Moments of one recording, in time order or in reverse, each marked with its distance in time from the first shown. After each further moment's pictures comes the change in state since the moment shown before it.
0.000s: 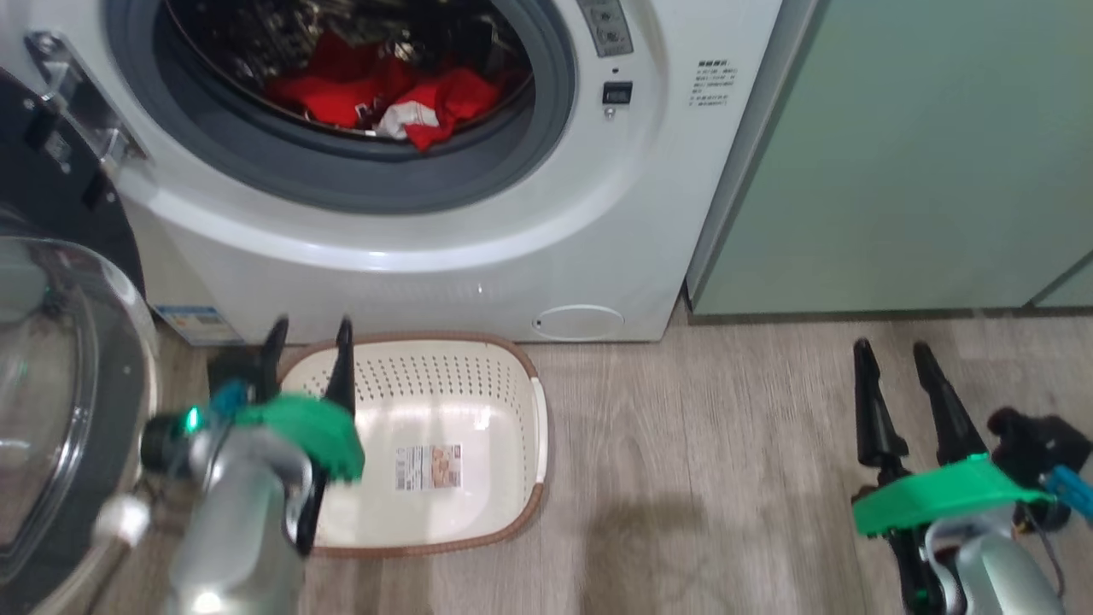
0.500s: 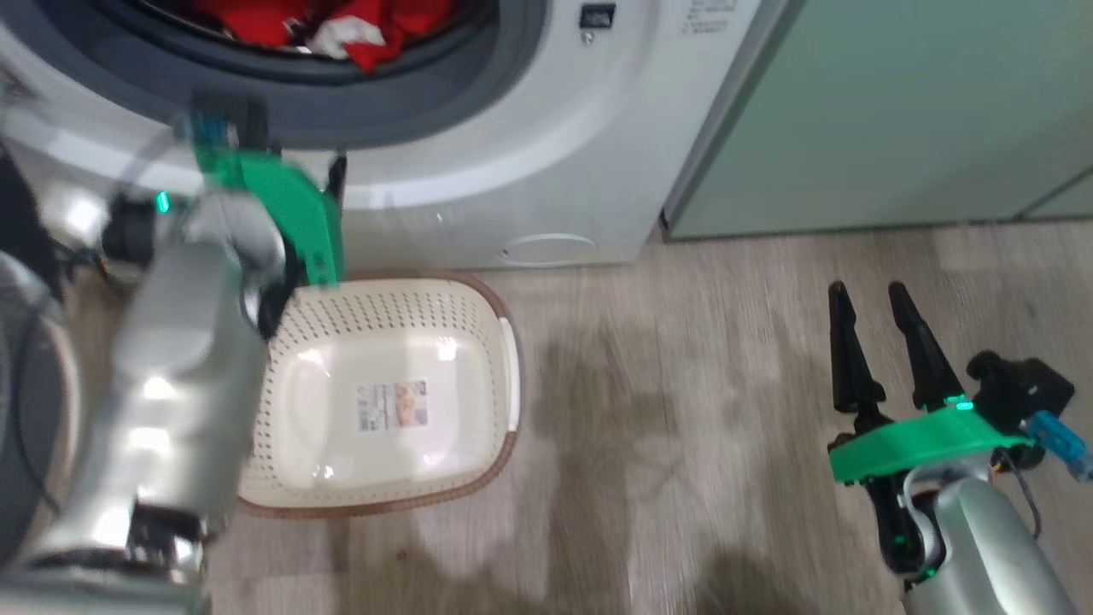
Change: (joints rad) left arm -0.465 0.040 -0.078 0.189 -0.066 -0.062 0.422; right arm -0.113 0.009 0.045 0.015 0.003 0.000 0.000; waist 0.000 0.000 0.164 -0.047
